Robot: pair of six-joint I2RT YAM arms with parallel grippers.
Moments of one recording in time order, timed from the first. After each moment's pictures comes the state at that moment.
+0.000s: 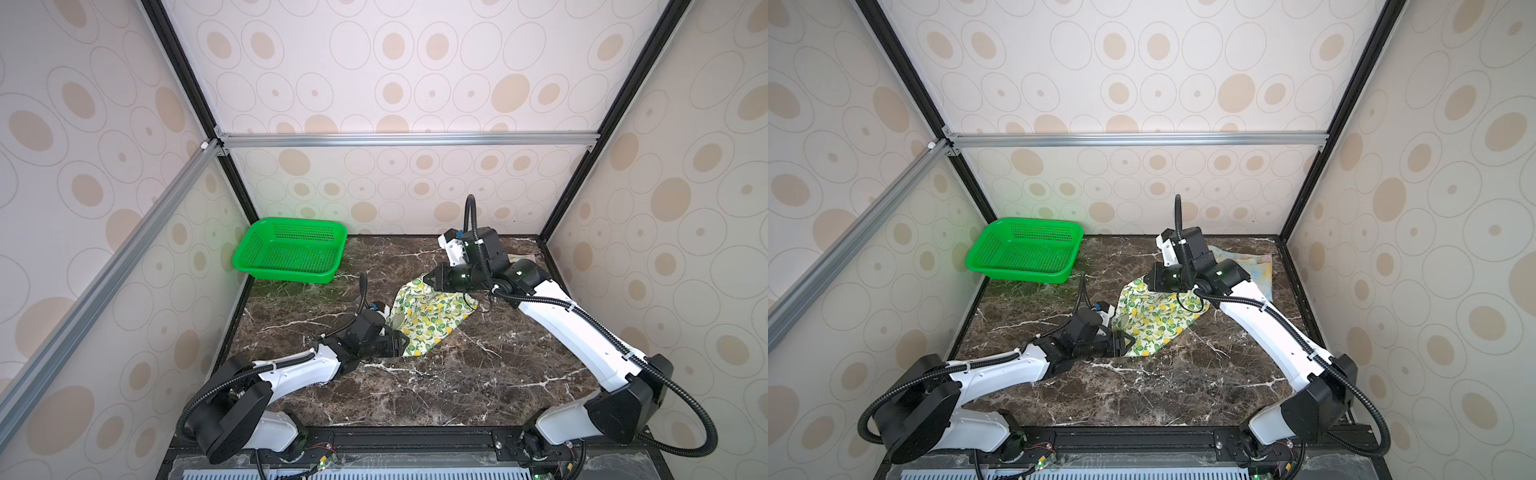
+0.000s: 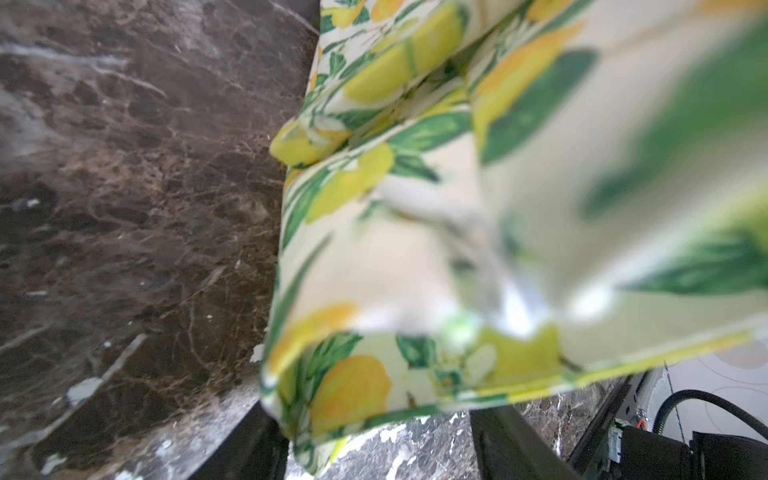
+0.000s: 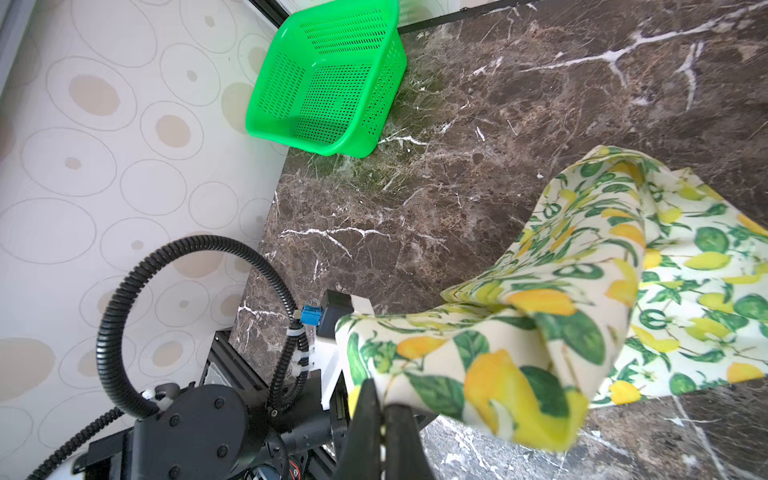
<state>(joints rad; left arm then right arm) -0.76 1.38 0.61 0.05 0.11 -0.73 0.58 1.45 1.49 -0.73 -0.30 0.56</state>
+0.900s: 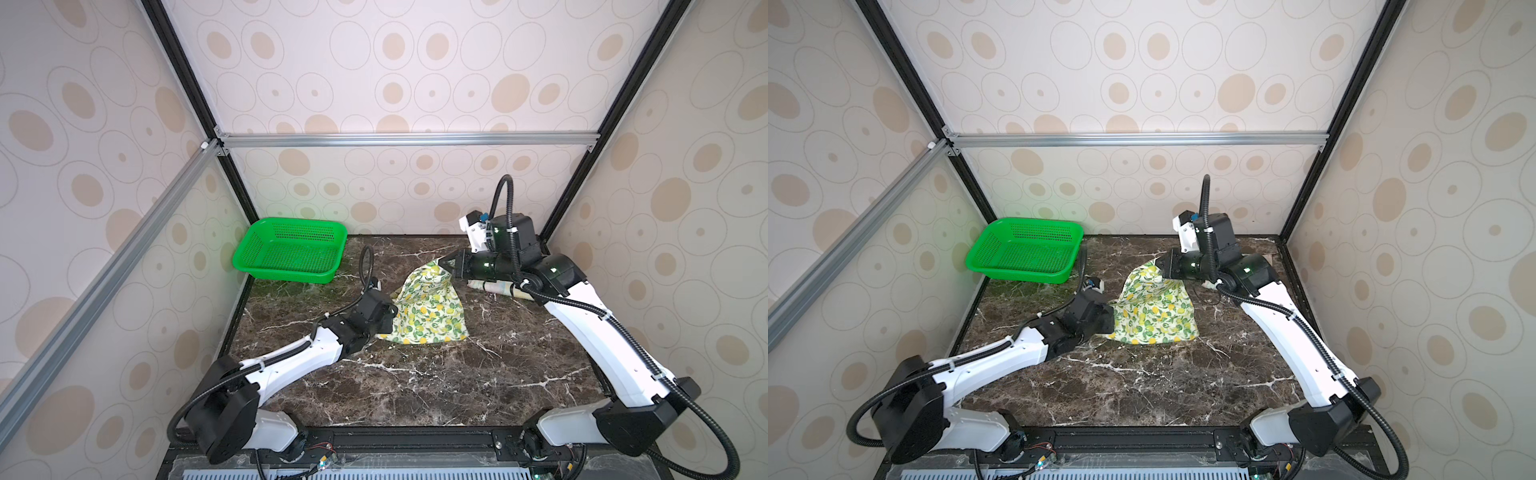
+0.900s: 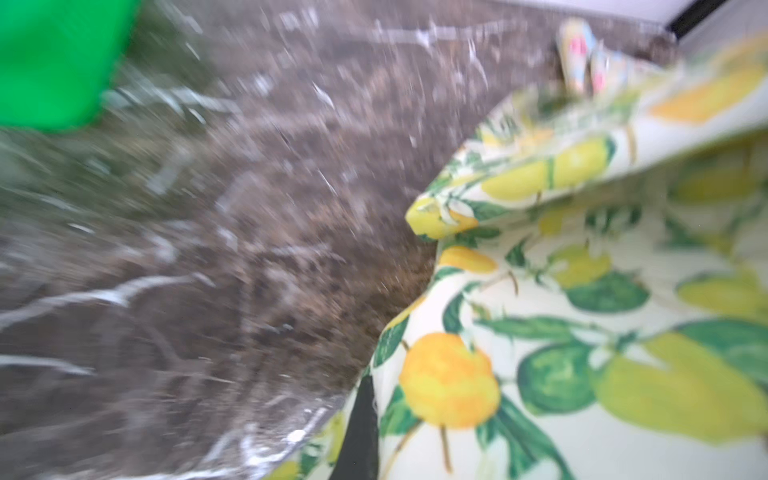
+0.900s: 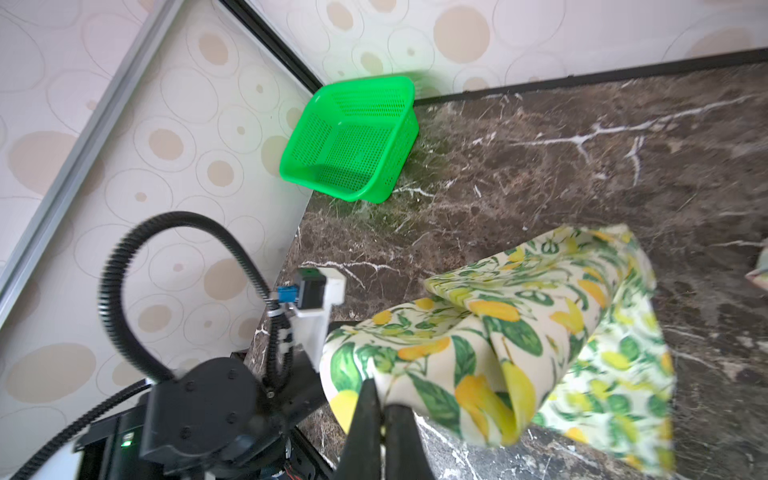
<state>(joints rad) -0.74 1.33 0.92 -0.34 -0.36 -0.56 0.50 1.36 1.61 -0.80 -0.31 0.51</state>
